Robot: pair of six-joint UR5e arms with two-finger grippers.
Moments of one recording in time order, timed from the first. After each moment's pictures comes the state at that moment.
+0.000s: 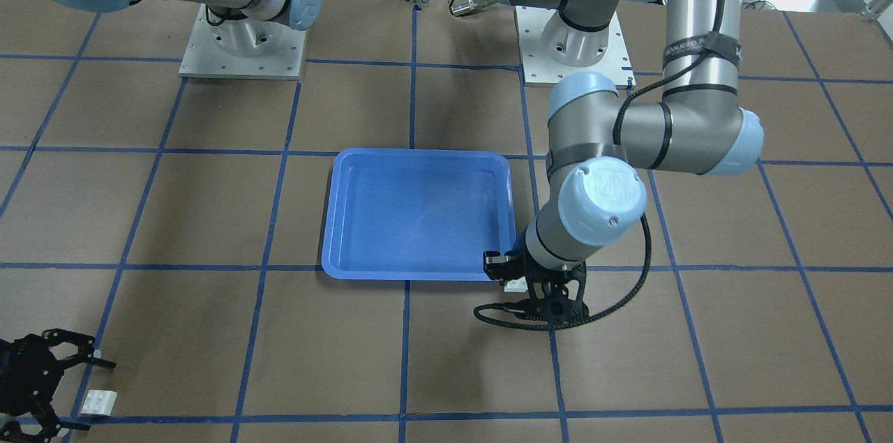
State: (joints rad) left arm -1.70 -2.02 -1.57 -1.21 1.48 -0.13; right arm 1.11 -0.73 1.23 -1.91 -1.04 -1.99
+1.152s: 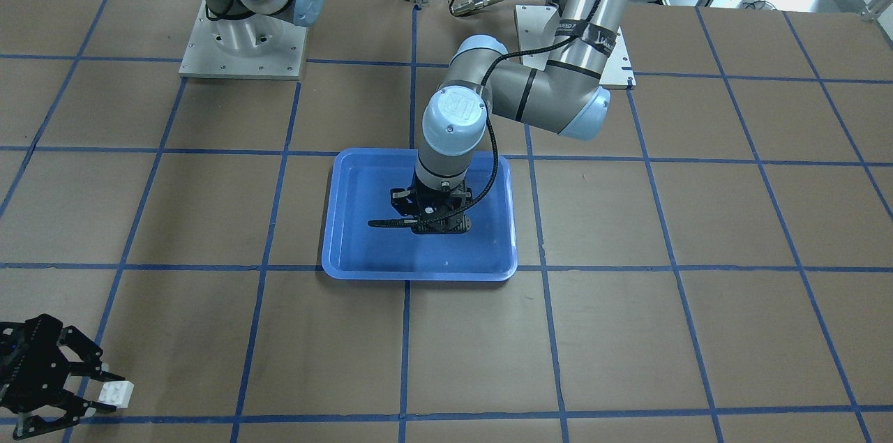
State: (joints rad) left arm -1.94 -1.99 -1.91 -0.83 1.46 -0.44; right arm 1.20 -0.84 1.25 -1.88 -1.06 -2.07
